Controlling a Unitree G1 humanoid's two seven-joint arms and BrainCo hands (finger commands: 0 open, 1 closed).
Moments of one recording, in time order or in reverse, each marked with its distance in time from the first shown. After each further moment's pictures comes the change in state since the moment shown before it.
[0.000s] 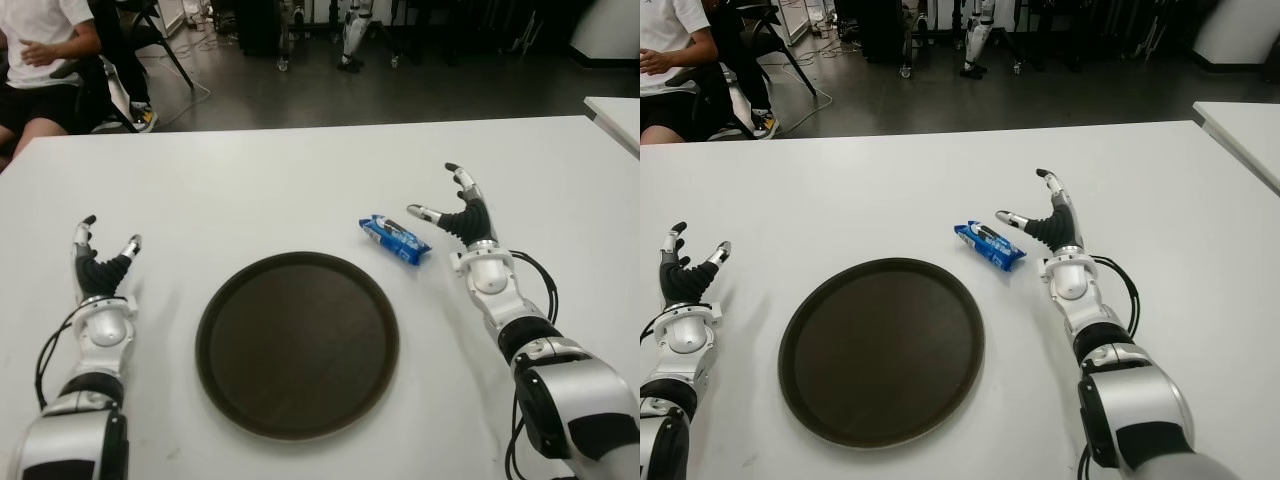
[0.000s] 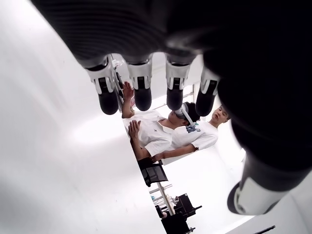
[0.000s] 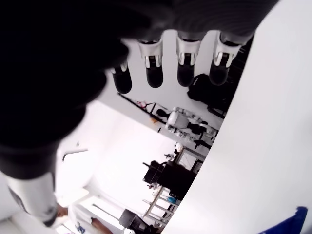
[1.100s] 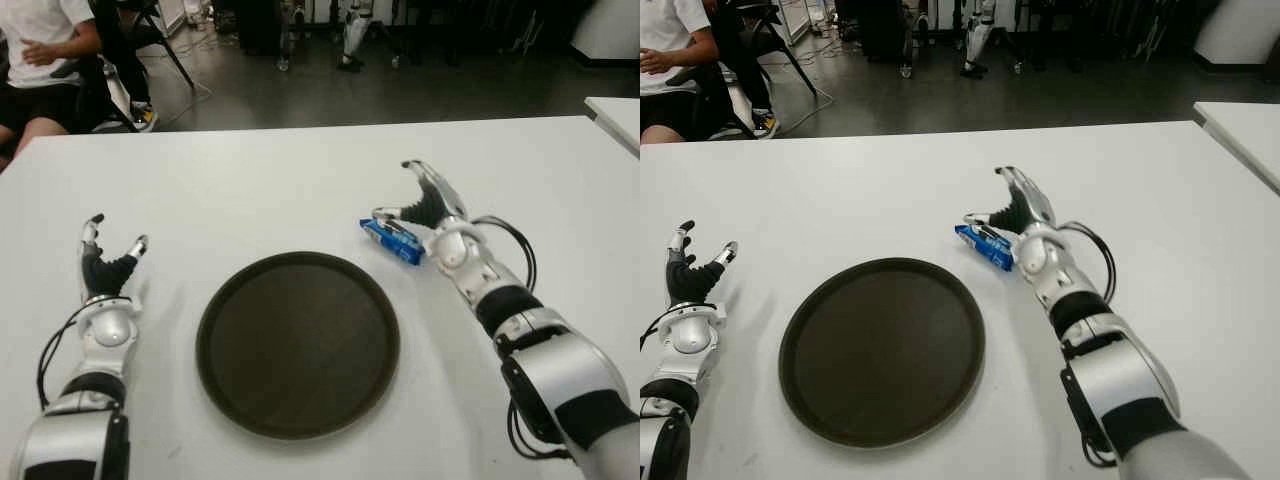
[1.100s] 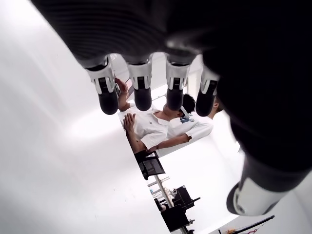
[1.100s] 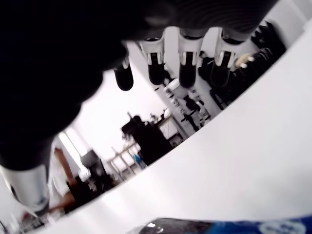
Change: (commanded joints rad) left arm -0.001 -0.013 -0.003 -0.002 0.007 -0.020 0.001; right arm -0.130 0.027 0.270 -0.139 -0.250 0.504 0.078
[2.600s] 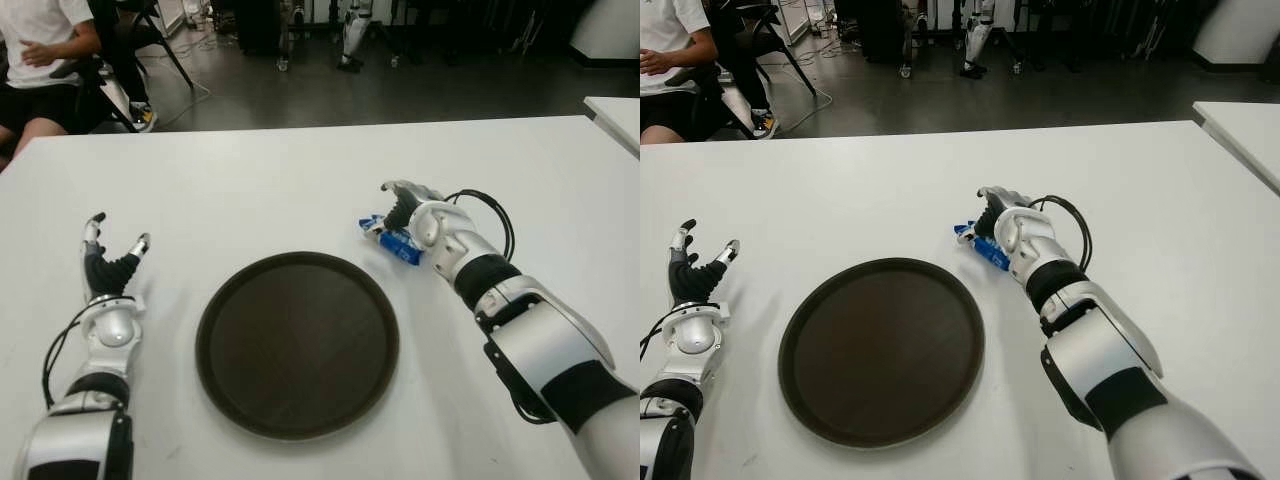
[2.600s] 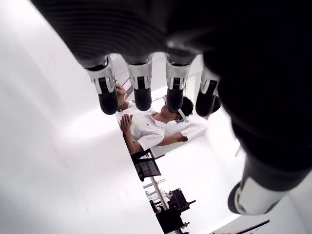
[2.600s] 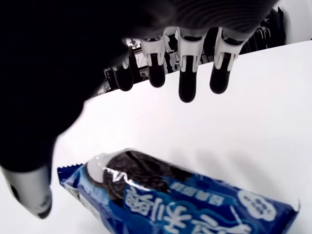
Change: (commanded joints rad) left arm 0.003 -0.006 0.005 0.002 -0.007 -0.006 0.006; right arm -0.144 0.042 0.171 0.095 -0.093 0.249 0.272
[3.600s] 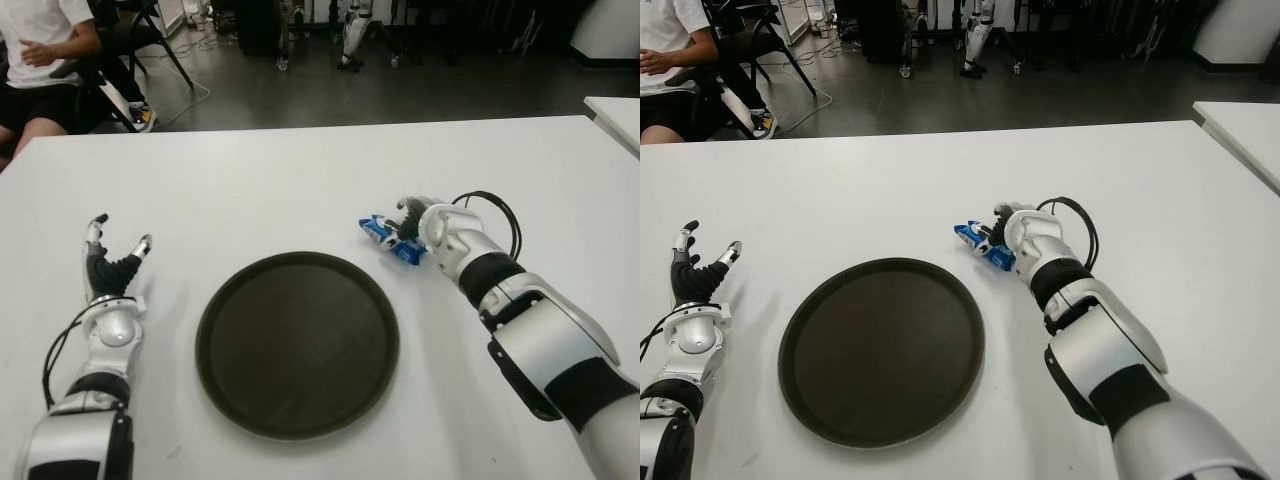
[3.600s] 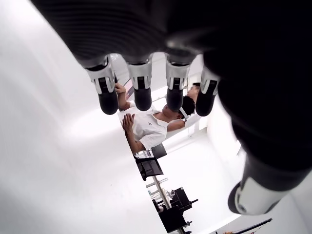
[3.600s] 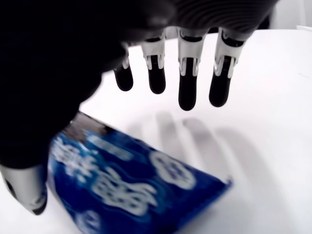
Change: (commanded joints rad) left arm -0.002 0.007 -0.012 0.000 0.015 0.024 0.008; right arm -0.027 -0.023 0.054 0.033 -0.038 0.120 0.165
